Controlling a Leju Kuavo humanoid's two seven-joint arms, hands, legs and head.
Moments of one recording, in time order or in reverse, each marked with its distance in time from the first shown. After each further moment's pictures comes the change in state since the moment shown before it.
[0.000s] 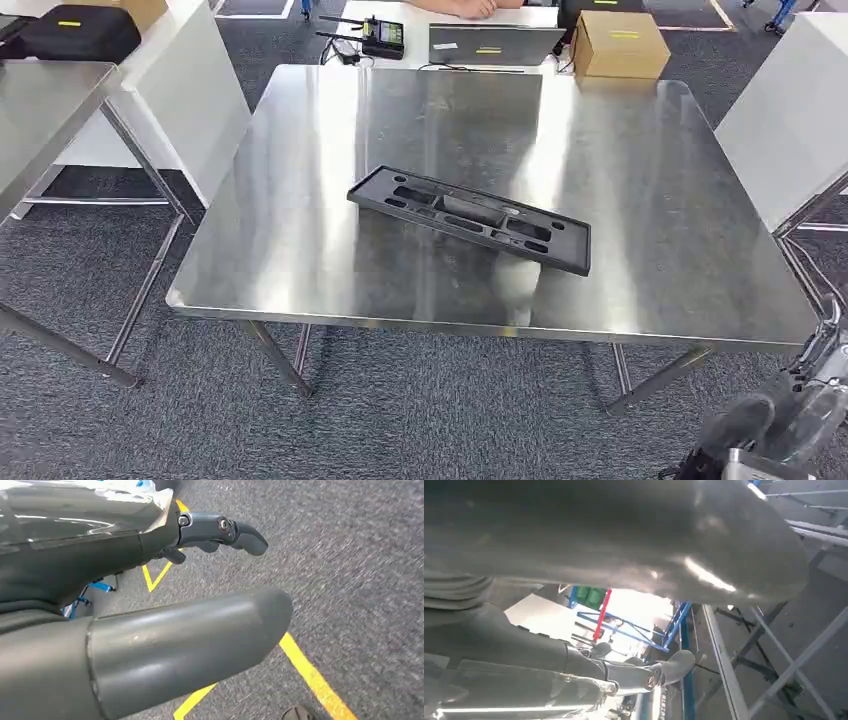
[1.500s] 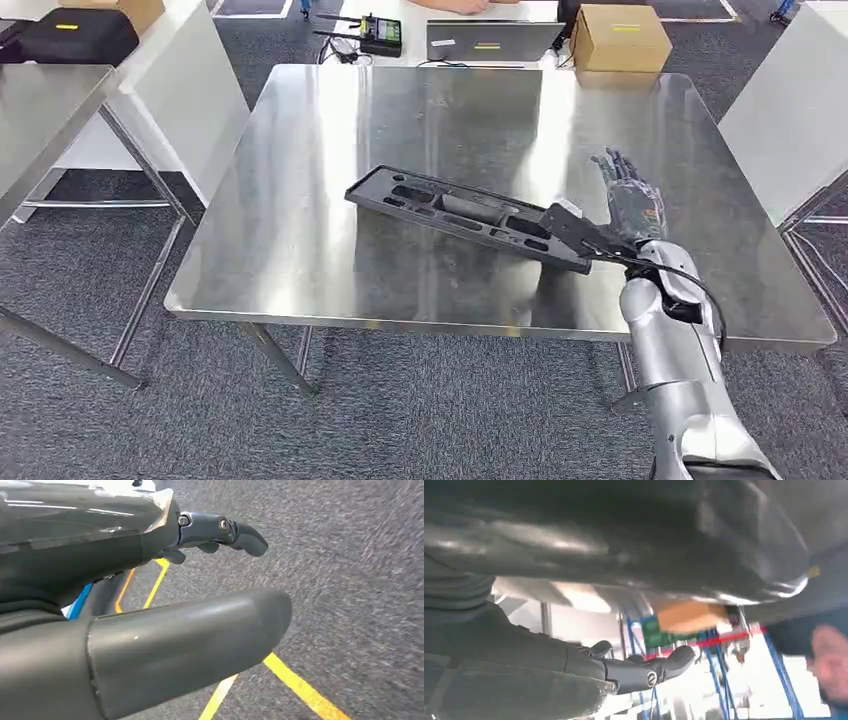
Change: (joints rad) left arm 0.016 0.038 -0.109 0.001 -0.131 -0.080 -0.040; right arm -0.764 -0.567 0.213 1.037 0.595 0.191 0.470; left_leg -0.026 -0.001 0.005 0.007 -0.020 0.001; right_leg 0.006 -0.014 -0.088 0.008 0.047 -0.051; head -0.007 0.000
